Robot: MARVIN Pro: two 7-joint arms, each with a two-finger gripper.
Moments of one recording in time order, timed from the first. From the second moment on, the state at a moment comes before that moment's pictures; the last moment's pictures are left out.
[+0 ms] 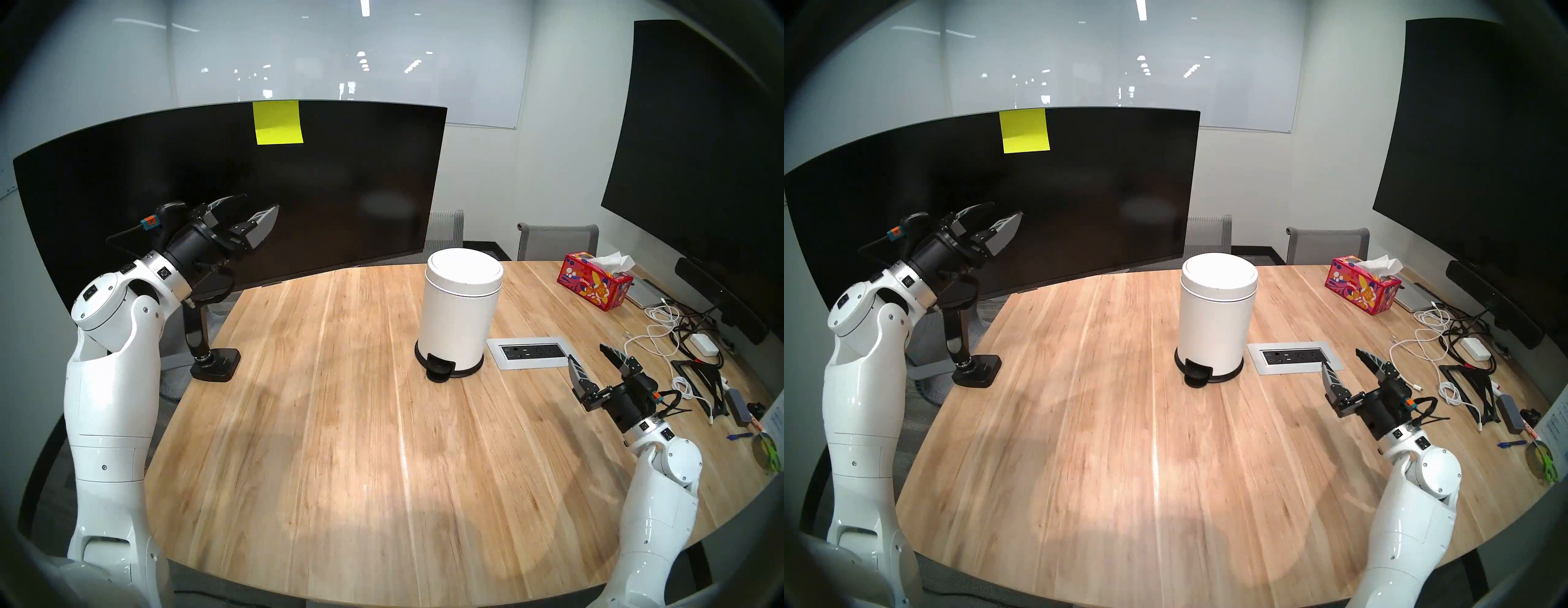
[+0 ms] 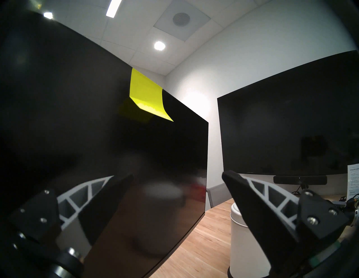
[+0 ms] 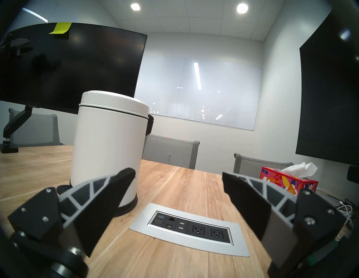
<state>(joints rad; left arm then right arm) 1.31 -1.18 -1.87 -1.83 -0.54 0.31 -0.69 -1.51 -1.51 2.33 -1.46 0.08 -0.30 1.05</state>
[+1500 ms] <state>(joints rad) 1.16 -1.27 -1.81 -1.70 -0.58 0.32 -0.58 -1.51 -1.51 2.33 -1.46 0.08 -0.30 1.05</state>
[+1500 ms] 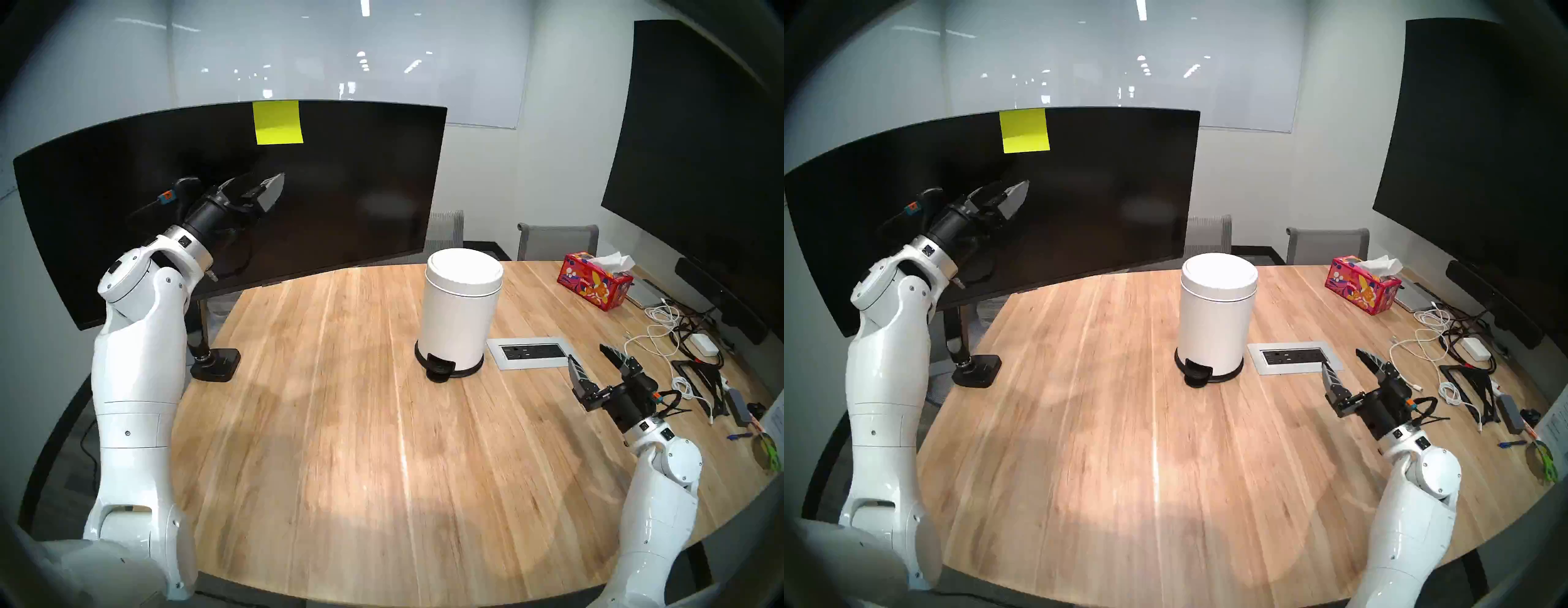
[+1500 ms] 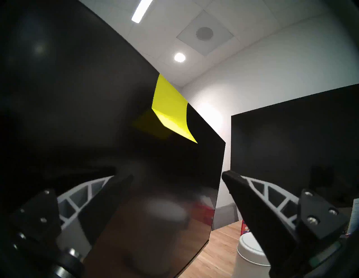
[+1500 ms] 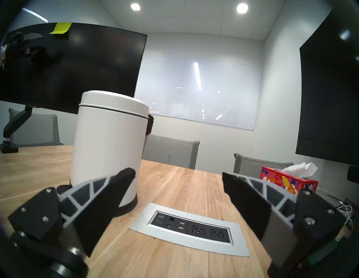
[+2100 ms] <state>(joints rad) 1.11 -1.28 -1.79 -1.68 -0.61 0.31 -0.62 -1.51 -1.51 2.33 -1.46 0.08 -0.30 1.05</state>
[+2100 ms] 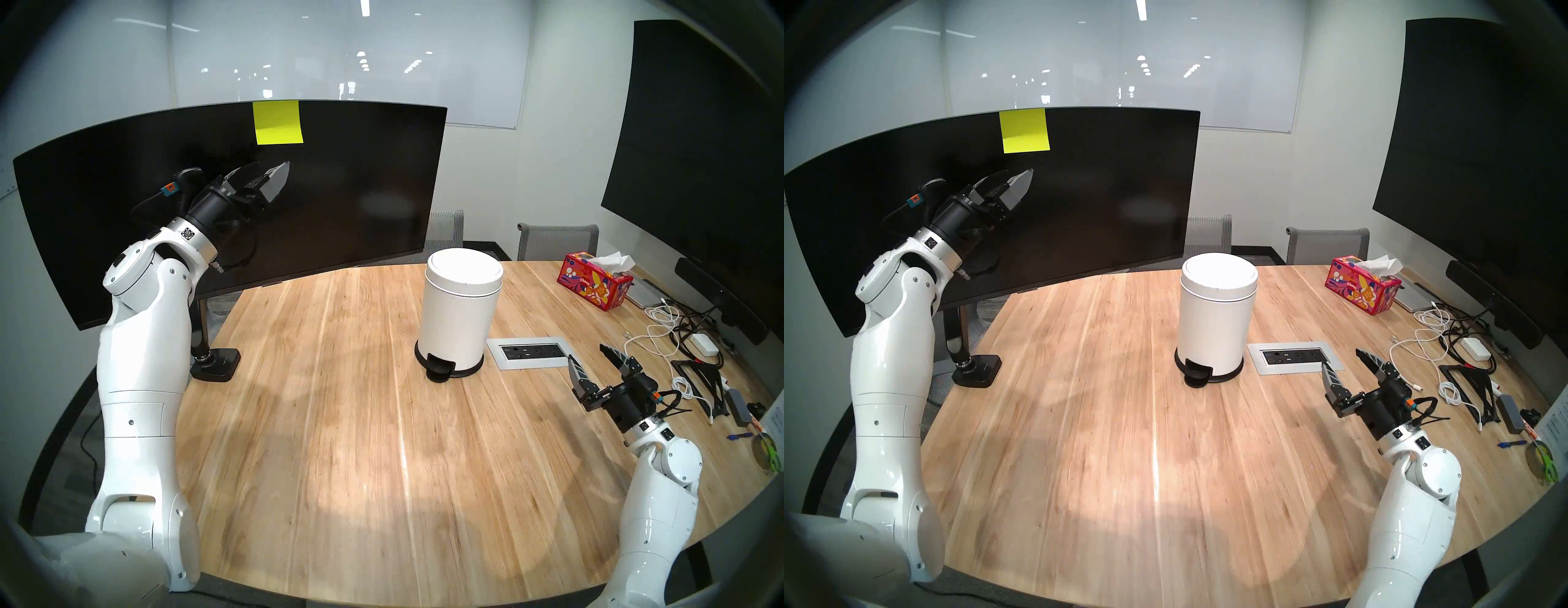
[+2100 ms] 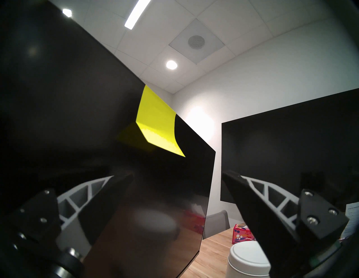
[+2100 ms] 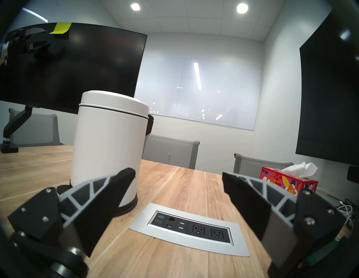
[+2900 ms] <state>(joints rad) 1.08 -1.28 -1.79 -1.67 -0.61 0.30 -0.62 -1.51 -1.51 2.33 -1.46 0.08 -0.30 1.05</state>
